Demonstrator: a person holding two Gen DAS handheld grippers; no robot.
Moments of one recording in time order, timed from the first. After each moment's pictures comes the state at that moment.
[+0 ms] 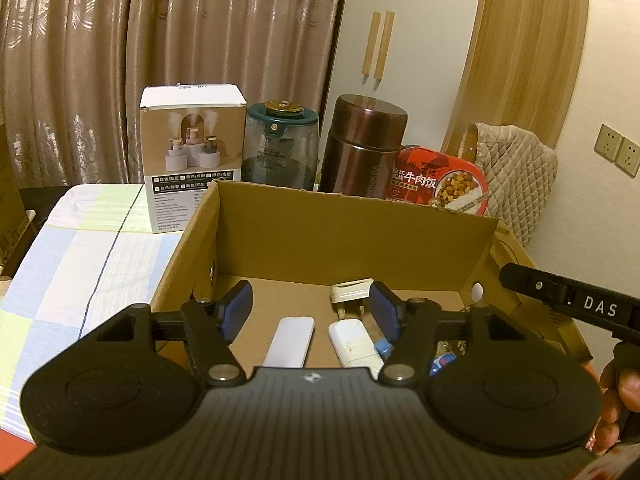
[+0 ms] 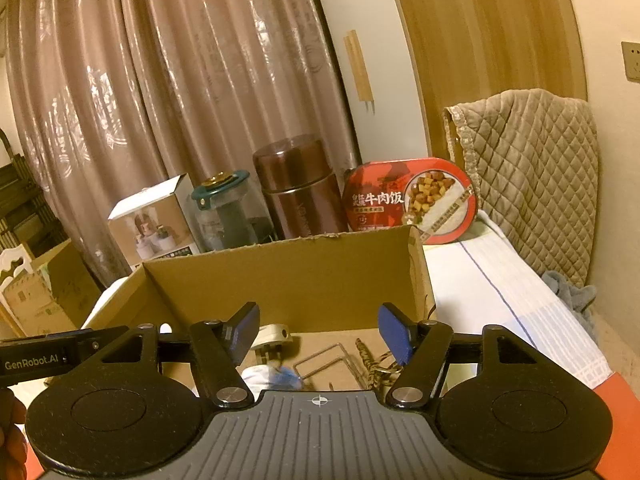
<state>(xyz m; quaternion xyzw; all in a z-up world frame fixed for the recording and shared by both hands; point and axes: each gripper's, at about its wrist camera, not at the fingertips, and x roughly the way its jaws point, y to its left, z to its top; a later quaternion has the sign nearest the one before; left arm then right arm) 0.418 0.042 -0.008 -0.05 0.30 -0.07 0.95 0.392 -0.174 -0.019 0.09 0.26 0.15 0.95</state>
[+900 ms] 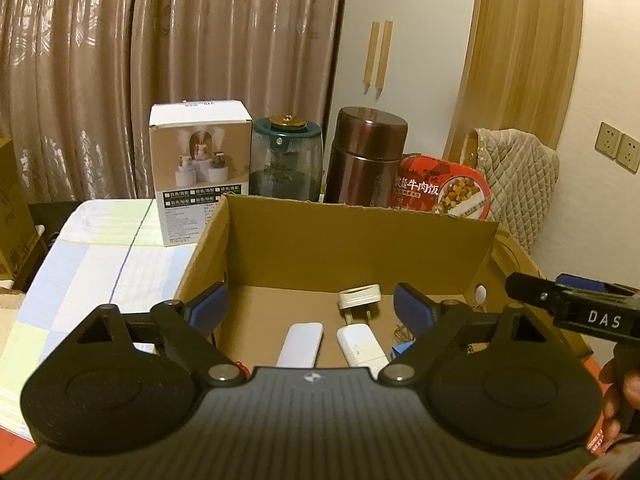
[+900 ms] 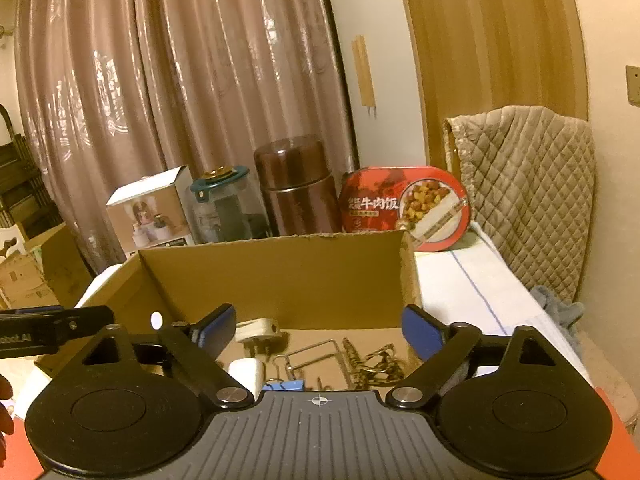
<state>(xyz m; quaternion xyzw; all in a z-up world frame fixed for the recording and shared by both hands) 0.405 0.043 0.002 -0.04 0.28 -0.06 0.96 0.382 -0.176 -0.017 0.06 0.25 0.15 0.95</state>
